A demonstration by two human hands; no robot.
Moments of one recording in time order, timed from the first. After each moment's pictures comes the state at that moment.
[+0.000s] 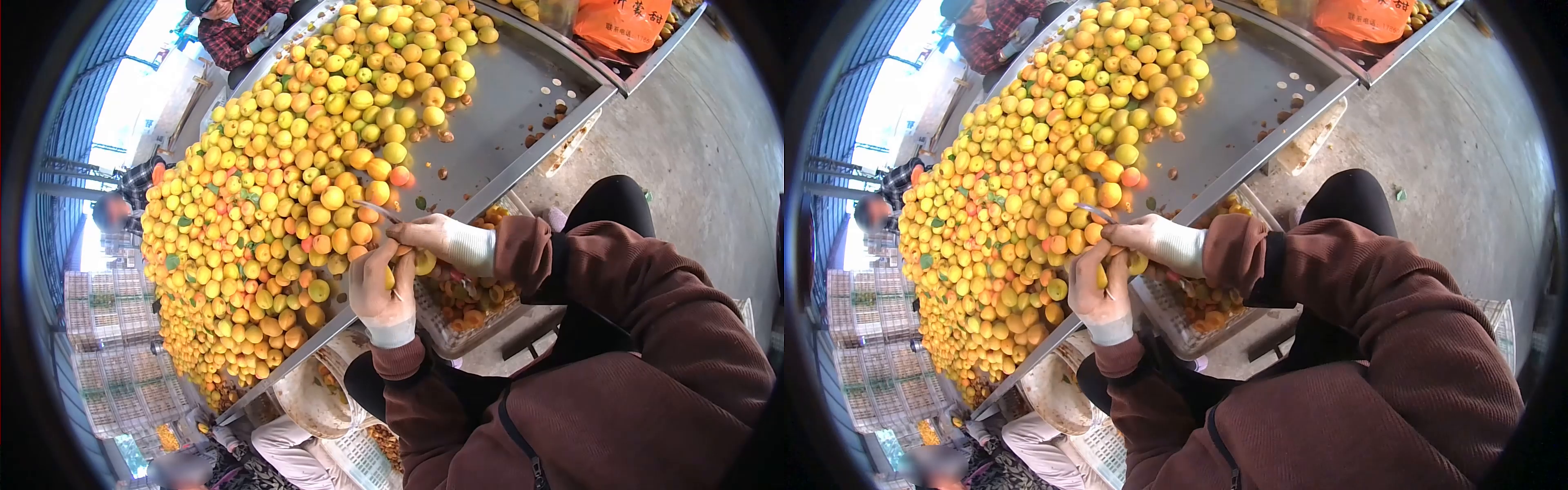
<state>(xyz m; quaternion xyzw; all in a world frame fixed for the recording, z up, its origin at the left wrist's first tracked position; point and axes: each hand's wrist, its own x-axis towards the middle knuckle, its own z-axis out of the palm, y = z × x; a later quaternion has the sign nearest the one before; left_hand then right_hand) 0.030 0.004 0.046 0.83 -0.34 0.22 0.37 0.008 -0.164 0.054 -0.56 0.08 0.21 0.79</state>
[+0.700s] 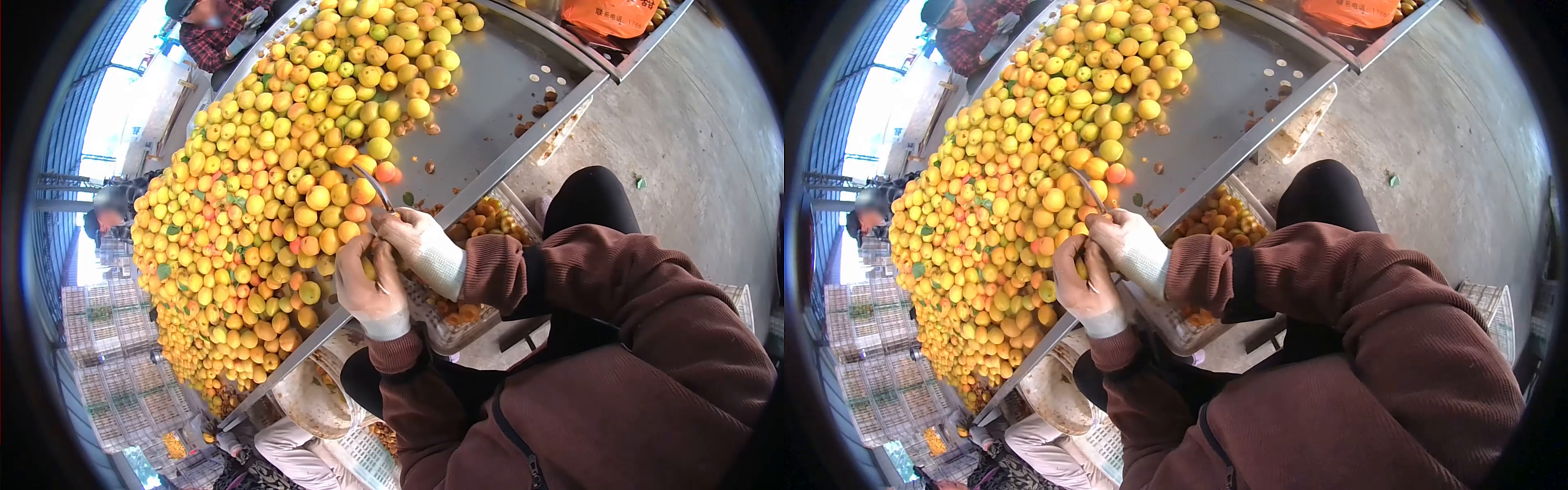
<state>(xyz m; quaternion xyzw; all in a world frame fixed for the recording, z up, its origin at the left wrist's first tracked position) 0.032 -0.013 0.050 0.85 -0.28 0.23 0.38 0.015 -0.121 0.050 -0.44 0.23 0.01 0.87</state>
